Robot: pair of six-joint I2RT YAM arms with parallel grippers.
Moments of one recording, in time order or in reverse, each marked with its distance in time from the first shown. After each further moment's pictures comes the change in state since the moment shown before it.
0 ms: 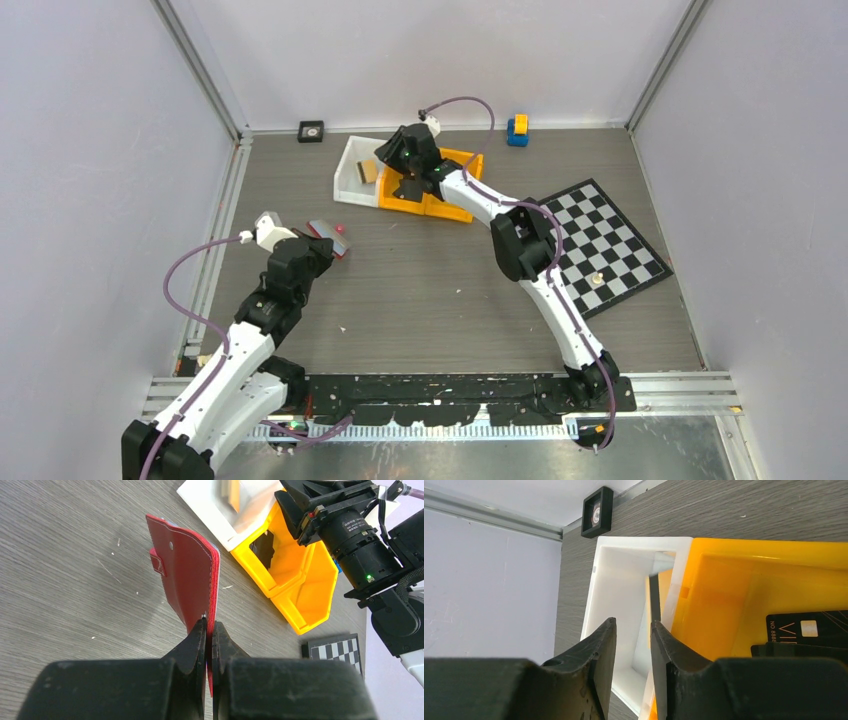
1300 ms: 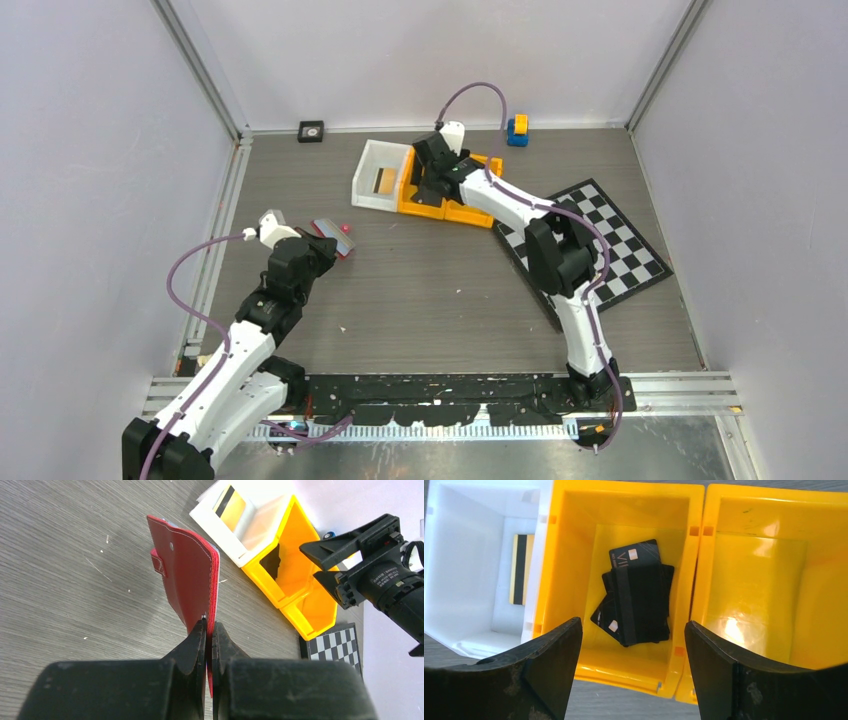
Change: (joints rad) left arm 0.000 0.010 0.000 0.019 0.045 0.023; right arm 0.014 -0.382 -0.384 -0.377 0.399 -0.352
